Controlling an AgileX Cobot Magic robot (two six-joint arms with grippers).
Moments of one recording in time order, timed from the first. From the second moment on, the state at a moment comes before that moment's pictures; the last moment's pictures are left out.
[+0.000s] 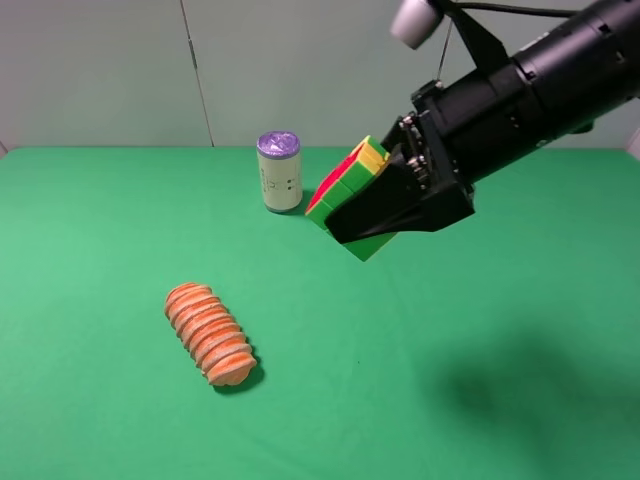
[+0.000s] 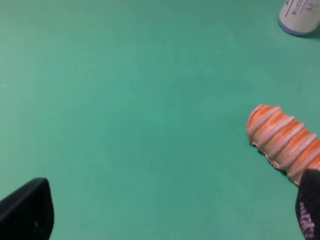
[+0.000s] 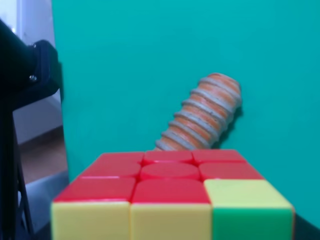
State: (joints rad) left arm 0.05 -0.01 -0.49 -0.06 1.05 0.04; right arm 0.43 1.40 -0.96 1.00 0.95 -1.22
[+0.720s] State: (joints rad) left arm 0.05 -0.01 -0.49 -0.16 1.05 0.11; right arm 0.40 1.38 -0.89 1.12 1.01 -1.32
